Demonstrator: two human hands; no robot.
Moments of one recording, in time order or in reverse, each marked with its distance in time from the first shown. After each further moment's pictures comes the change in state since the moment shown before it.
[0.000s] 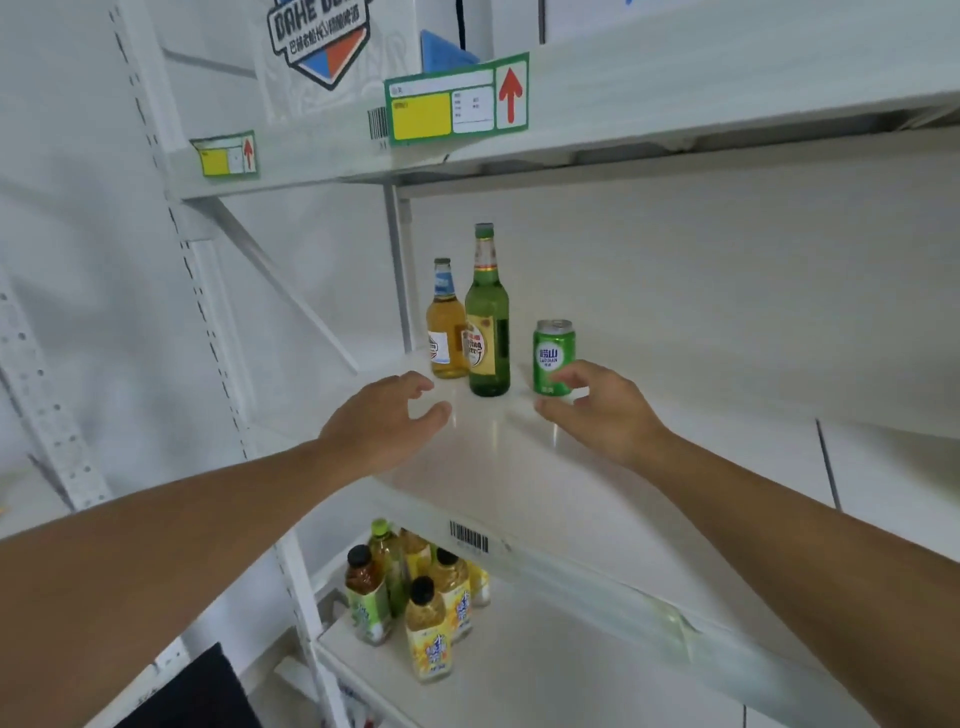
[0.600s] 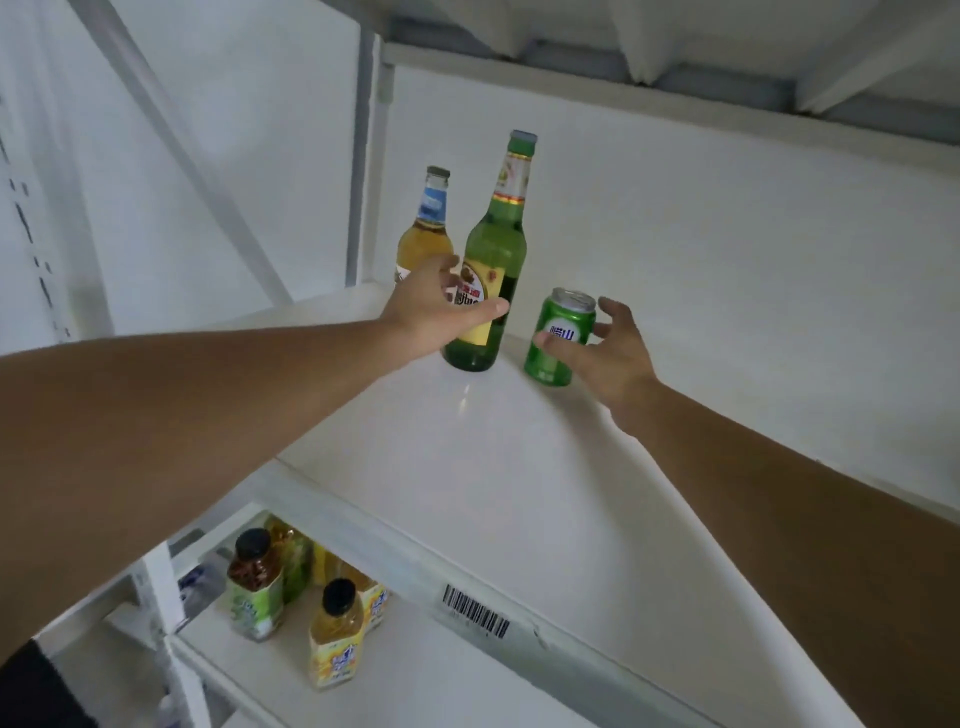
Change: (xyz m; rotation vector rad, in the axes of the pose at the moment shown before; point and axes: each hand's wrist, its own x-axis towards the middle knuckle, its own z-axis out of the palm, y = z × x) left_hand 0.184 -0.003 0.076 -0.781 0.022 0.022; right_hand 0.125 0.023 0.035 0.122 0.215 0.254
